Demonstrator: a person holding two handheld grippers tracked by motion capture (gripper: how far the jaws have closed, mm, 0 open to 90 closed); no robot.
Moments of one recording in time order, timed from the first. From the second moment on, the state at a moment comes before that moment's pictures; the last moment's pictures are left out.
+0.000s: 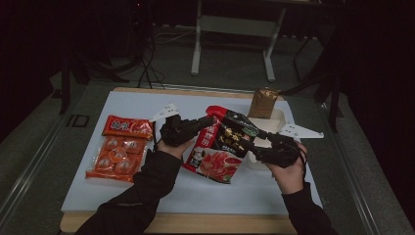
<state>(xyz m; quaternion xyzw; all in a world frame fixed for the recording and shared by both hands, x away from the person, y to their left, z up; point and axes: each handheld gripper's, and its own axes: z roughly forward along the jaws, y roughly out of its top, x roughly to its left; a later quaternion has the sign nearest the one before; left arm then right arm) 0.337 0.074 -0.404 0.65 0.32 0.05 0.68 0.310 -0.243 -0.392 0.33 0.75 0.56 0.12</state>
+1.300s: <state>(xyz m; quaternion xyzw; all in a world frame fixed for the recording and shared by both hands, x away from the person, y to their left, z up) 0.319 0.092 -0.403 0.70 0.27 0.06 0.66 0.310 -0.254 -0.343 0.26 0.77 0.57 0.16</state>
